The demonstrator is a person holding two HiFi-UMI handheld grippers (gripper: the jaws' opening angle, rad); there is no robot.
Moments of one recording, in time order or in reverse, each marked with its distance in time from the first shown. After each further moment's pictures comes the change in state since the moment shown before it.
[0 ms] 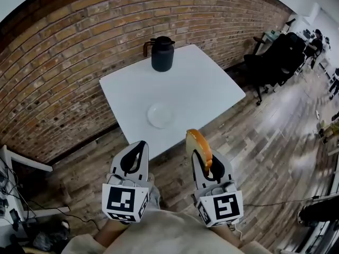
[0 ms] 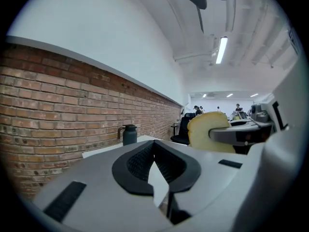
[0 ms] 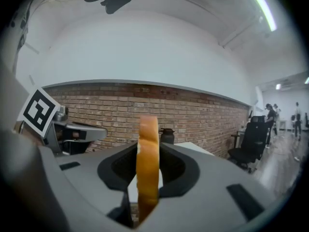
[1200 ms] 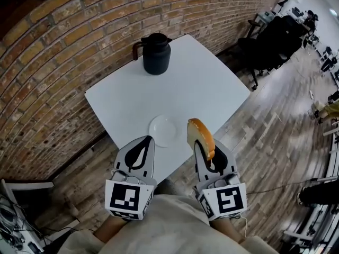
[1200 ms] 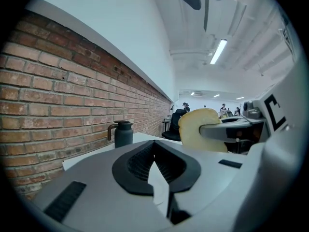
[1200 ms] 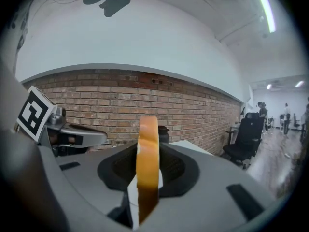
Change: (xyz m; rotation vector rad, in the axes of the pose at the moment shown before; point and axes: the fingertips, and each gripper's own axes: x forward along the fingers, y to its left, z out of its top) left arm 0.144 0.076 0.004 -0.007 0.086 -0.188; right arm 0.156 -0.035 0.011 0.041 0.079 -0.122
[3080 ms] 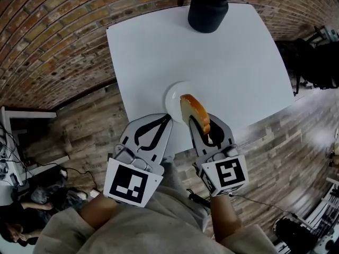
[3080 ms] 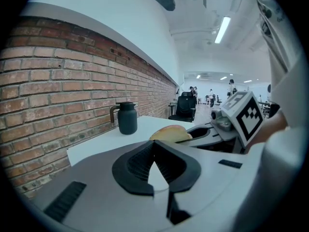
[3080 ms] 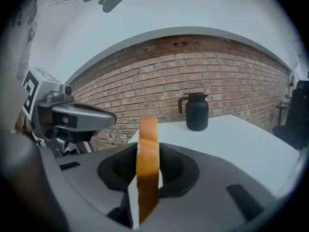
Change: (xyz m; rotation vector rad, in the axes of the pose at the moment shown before) left arm 0.044 -0.005 -0.076 0.079 0.178 0.094; right arm 0.099 0.031 -0.125 0.024 0.182 0.520
